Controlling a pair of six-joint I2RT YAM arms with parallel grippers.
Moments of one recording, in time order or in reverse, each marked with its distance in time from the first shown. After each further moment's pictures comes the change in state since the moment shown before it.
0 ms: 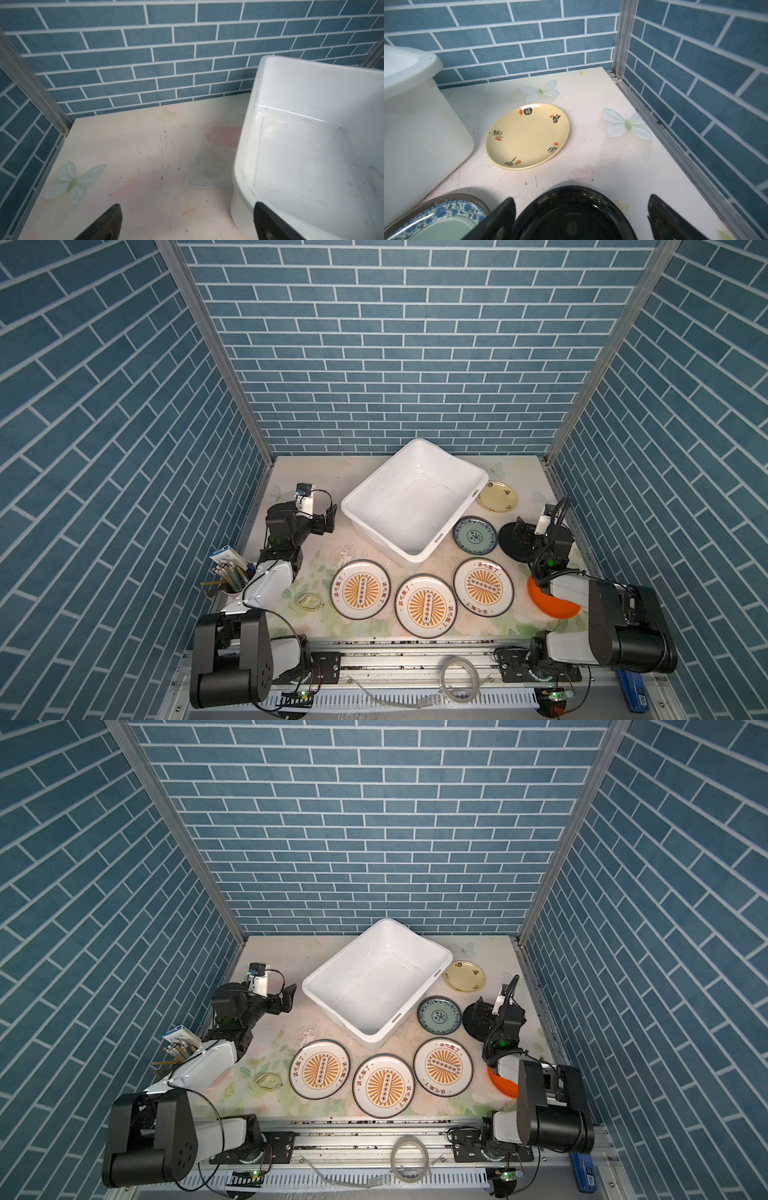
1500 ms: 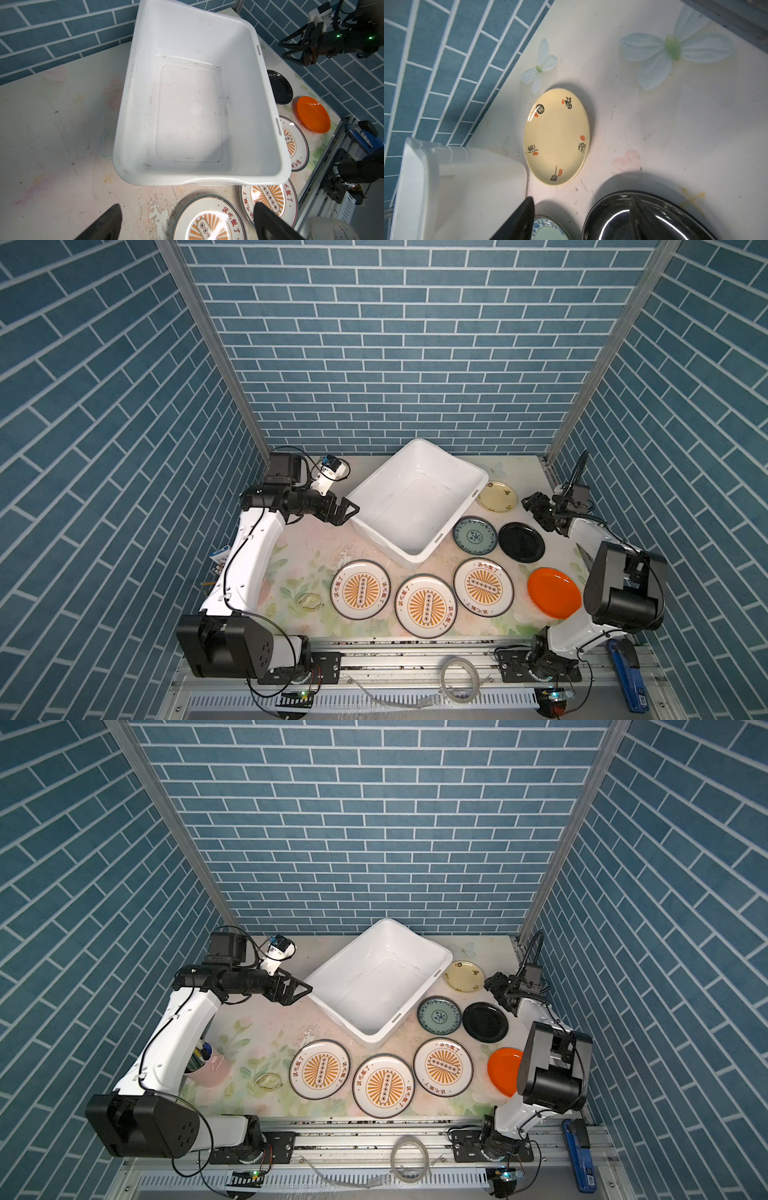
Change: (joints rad) left arm -0.113 0.129 0.787 -1.215 0.314 0.249; right arm -0.159 0.332 0.653 -0.800 -0.427 0.527
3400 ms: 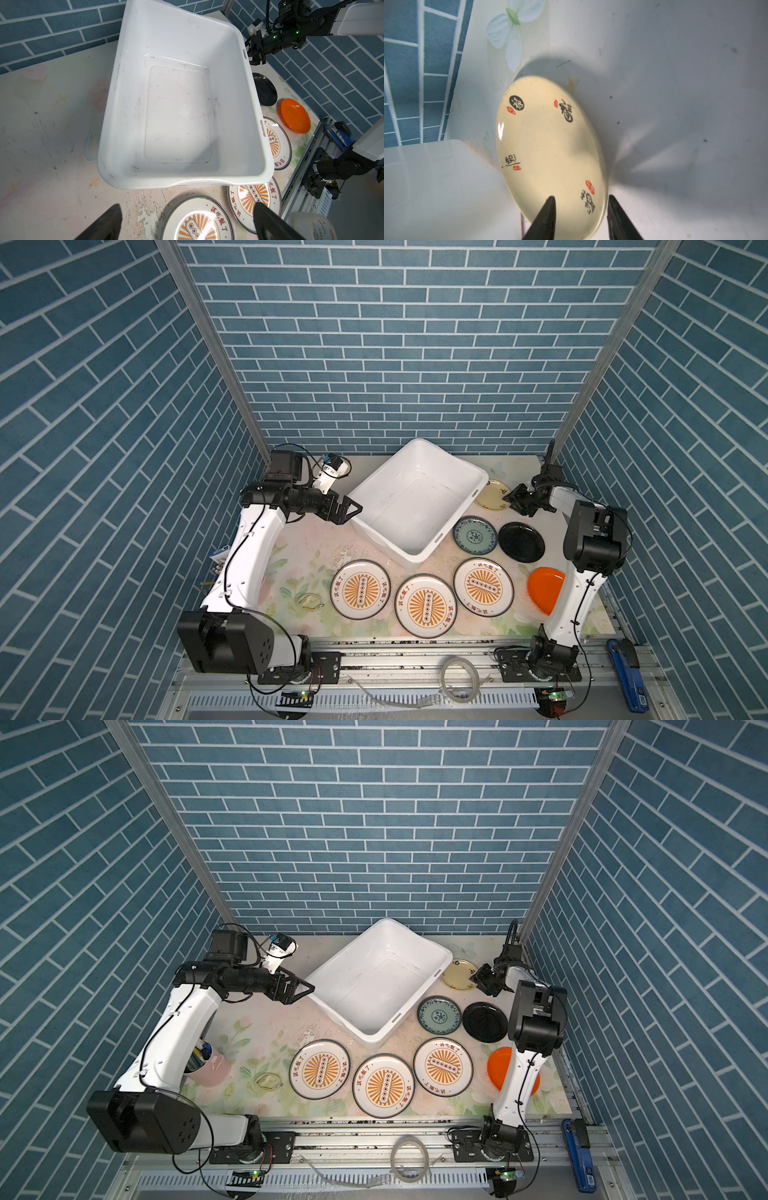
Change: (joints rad) left arm -0.005 0.019 0.034 -0.037 0.049 -0.014; right arm 0.075 0.461 0.483 -0.277 -0.110 -0.030
